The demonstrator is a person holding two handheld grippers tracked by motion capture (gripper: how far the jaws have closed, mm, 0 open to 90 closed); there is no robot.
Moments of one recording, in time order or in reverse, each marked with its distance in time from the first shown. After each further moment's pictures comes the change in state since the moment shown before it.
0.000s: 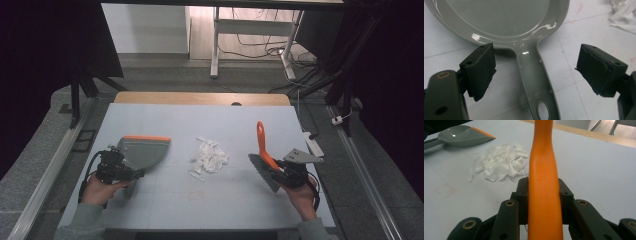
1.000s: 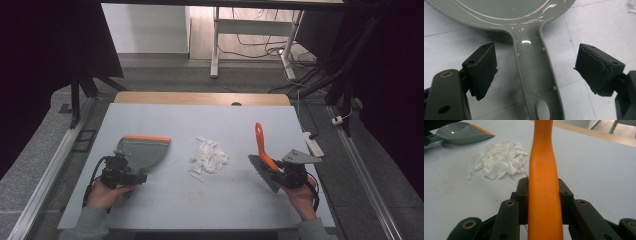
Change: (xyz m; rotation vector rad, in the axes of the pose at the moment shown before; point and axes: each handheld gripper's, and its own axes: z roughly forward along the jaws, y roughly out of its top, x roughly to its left) left arm -0.001 -0.010 0.019 0.064 0.017 -0.019; right arm 0.002 -0.001 0.002 0.008 -0.006 -0.012
